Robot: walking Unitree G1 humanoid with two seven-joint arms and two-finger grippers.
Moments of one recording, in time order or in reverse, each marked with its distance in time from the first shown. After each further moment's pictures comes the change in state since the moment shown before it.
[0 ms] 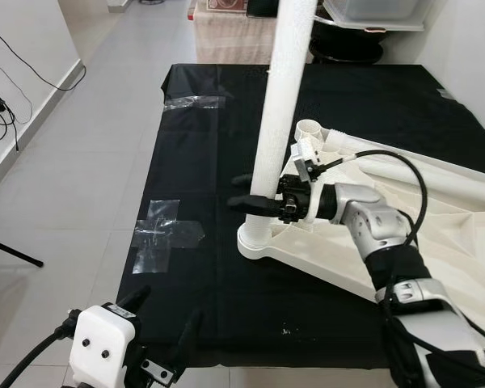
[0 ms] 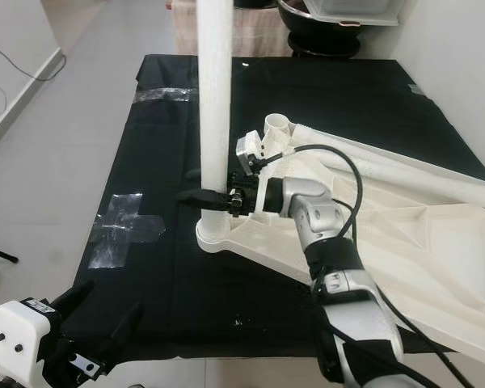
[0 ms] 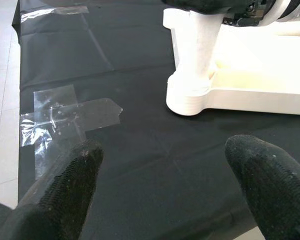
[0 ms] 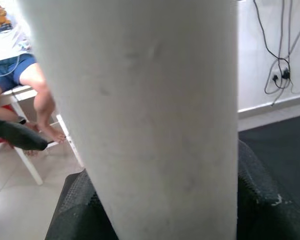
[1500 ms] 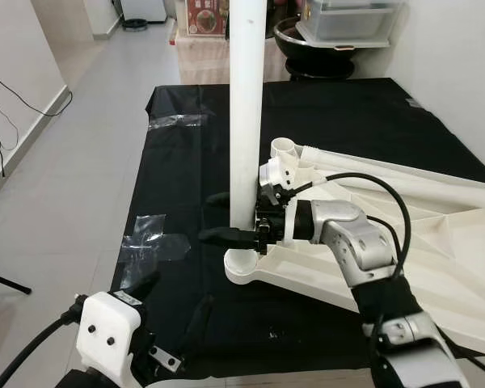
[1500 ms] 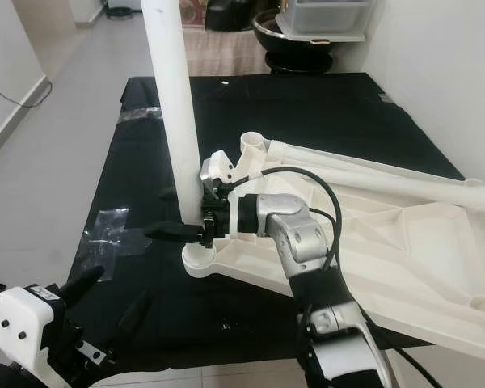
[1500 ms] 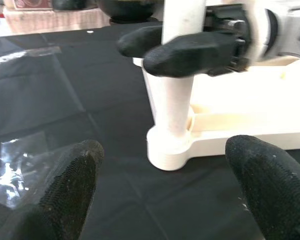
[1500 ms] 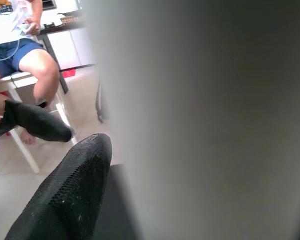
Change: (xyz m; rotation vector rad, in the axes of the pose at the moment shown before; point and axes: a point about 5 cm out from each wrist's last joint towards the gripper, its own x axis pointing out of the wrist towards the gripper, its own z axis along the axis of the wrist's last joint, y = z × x) left arm 0.010 -0.005 0.009 -0.014 -0.058 -0.052; right arm 0.040 0.030 -0.009 -0.009 0.064 0.055
